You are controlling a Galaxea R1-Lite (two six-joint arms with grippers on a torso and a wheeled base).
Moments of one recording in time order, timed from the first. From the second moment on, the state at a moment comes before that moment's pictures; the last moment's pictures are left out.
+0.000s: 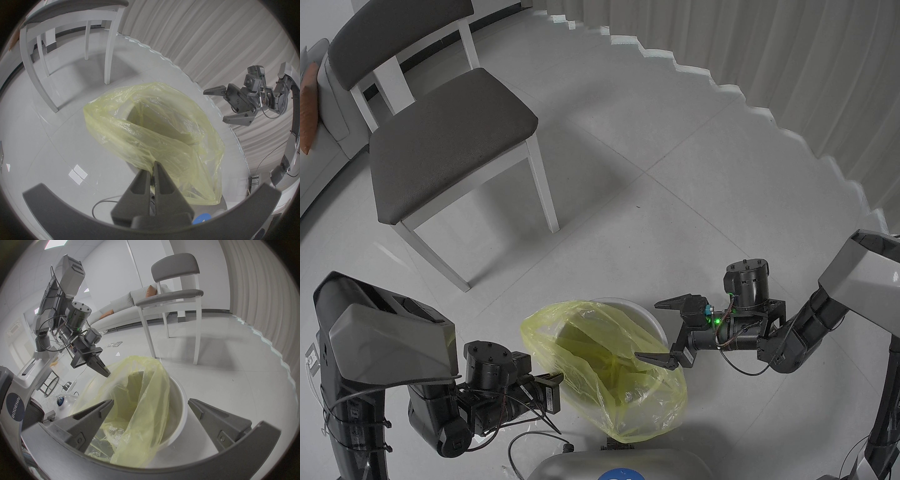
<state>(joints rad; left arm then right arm) -0.53 2.27 -0.36 -1.38 -0.08 -0.25 0.46 2.18 -0.87 -0.80 0.49 -0.53</state>
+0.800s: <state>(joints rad) -0.53 2.29 -0.33 -1.41 -0.11 -0.25 0.45 2.34 -1.02 -0.78 0.49 -0.59</state>
